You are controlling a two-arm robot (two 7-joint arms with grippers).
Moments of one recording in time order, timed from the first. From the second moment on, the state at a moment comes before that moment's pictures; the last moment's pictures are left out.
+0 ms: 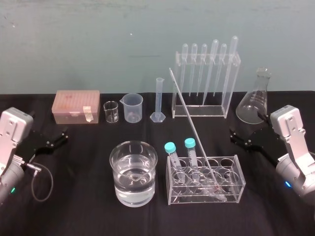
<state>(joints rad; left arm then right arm) -0.20 0.60 0.45 -1.41 -0.25 -0.12 0.03 0.20 0.60 -0.45 -1.41 0.25 -0.12 -0.03</state>
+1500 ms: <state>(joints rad) -0.20 0.60 0.45 -1.41 -0.25 -0.12 0.03 0.39 0.67 -0.43 -1.59 0.67 0.21 0.57</state>
